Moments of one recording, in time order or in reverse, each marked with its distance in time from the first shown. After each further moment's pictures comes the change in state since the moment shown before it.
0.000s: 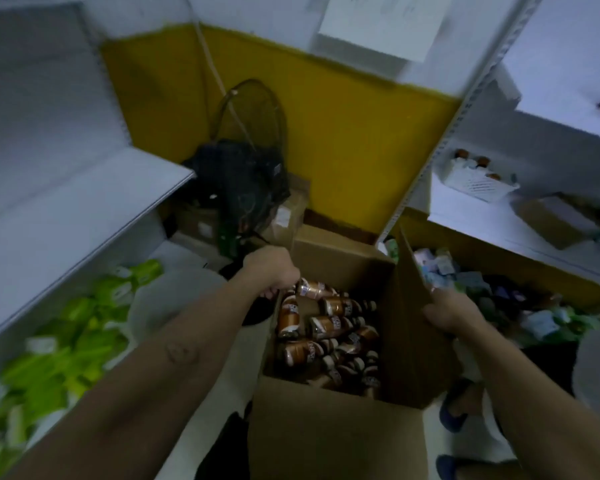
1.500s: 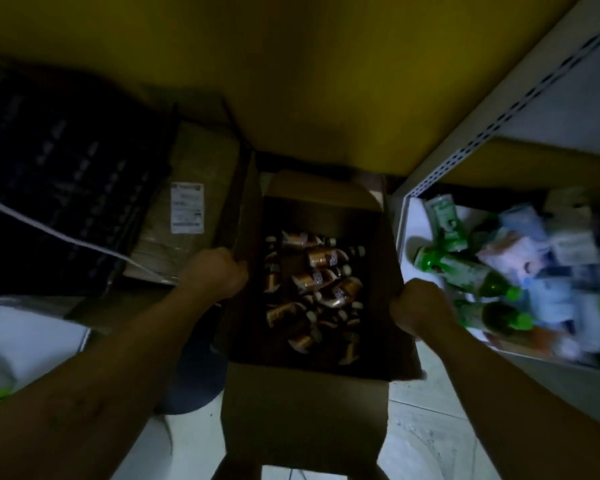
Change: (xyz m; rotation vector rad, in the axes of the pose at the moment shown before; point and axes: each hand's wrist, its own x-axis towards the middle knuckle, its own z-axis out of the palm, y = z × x) left_hand 0.787 0.057 0.153 0.104 -0.130 -0.257; right_hand 0.754 -0.048 0.120 0.203 -0.293 0.135
